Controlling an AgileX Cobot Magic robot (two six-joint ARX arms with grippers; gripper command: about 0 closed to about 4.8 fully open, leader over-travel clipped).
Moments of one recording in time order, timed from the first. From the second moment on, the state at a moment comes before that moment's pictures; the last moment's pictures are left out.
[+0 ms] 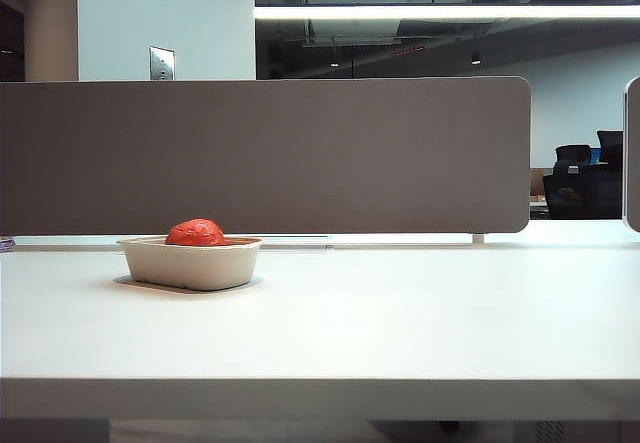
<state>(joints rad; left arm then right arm) -0.01 0.01 0.01 -0.05 -0.03 0.03 0.64 0.00 0.35 -0.49 0.26 -0.06</state>
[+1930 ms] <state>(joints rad) 0.00 0.01 0.01 -0.05 -0.04 0.03 0.02 0.00 0.01 0.02 -0.06 -0.06</state>
